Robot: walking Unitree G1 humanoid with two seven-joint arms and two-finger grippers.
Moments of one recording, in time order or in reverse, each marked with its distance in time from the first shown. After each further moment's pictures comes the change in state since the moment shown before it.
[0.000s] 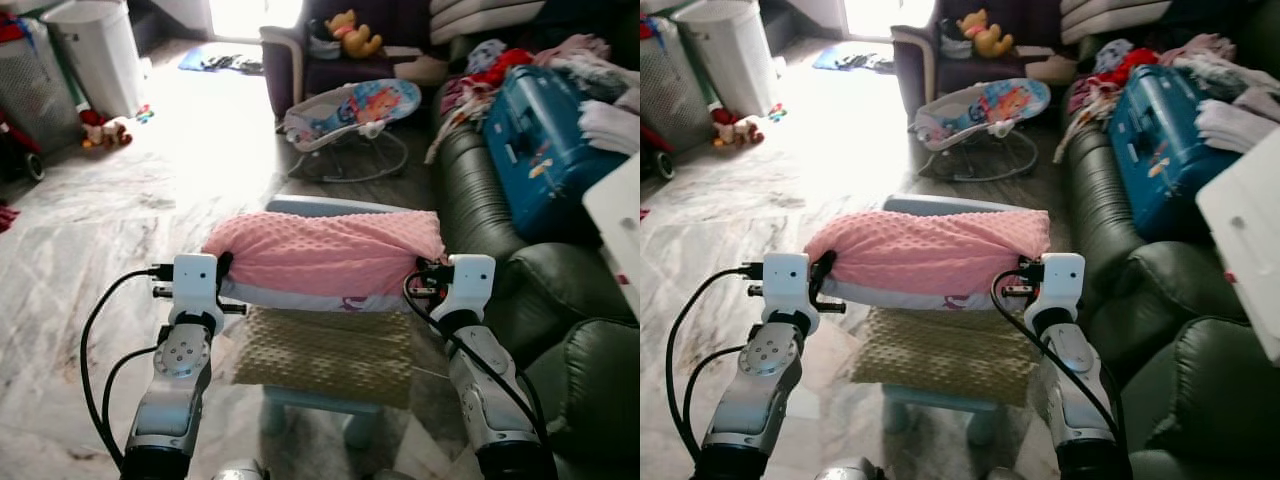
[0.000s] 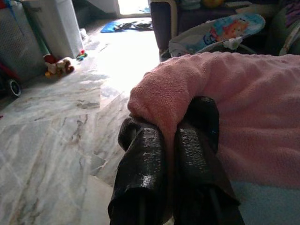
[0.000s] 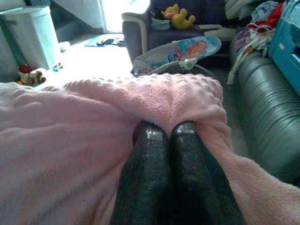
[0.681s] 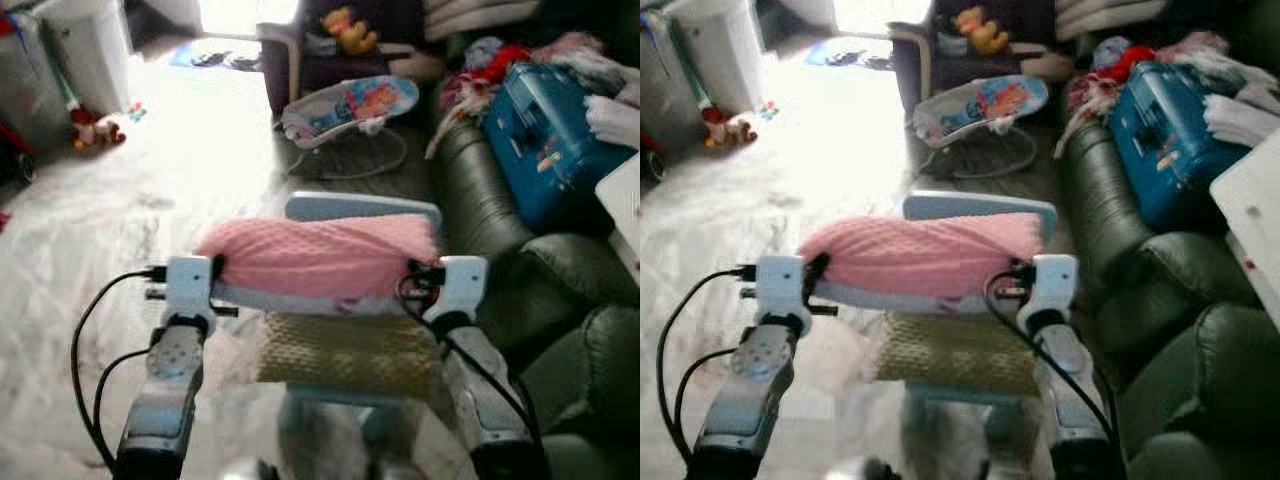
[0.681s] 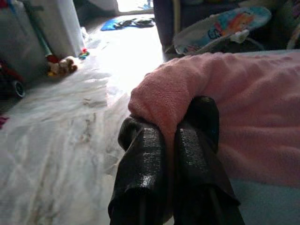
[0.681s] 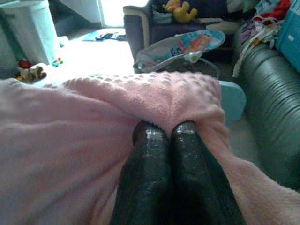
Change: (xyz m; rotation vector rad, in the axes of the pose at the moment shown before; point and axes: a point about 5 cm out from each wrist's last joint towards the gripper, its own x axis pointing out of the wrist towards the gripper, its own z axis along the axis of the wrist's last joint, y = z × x) left arm 0.000 0.005 0.000 0.018 0.001 0.012; right arm 0.002 0.006 -0.003 0.000 0.013 0.020
